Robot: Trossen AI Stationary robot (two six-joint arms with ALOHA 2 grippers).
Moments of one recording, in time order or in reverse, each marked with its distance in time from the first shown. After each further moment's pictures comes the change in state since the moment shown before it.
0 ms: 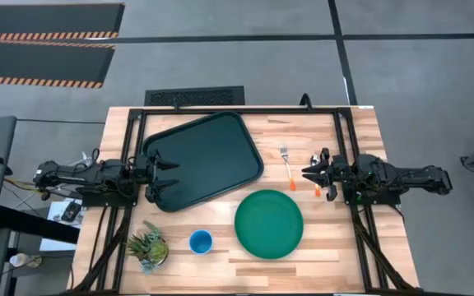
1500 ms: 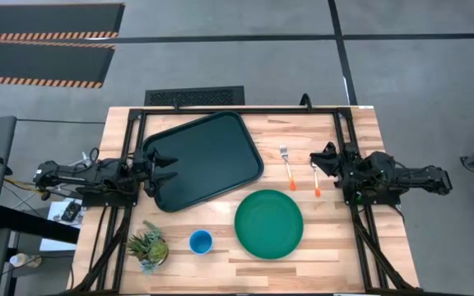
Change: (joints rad) left arm 0.000 0.000 0.000 0.078 -0.100 -0.122; right arm 0.000 0.000 0.000 0.328 0.144 0.319
